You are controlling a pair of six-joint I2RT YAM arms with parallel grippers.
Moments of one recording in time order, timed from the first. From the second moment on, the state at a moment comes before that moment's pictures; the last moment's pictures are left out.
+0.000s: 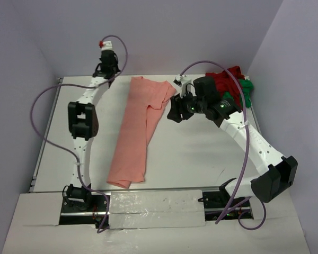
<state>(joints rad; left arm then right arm) -0.24 2.55 2.32 -0.13 -0.33 -0.19 0.48 1.33 1.36 -0.65 -0.40 0.03</state>
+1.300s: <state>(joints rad) -0.49 1.39 1.03 -0.84 0.54 0.25 0.48 1.66 1.37 -0.72 -0.29 0.02</state>
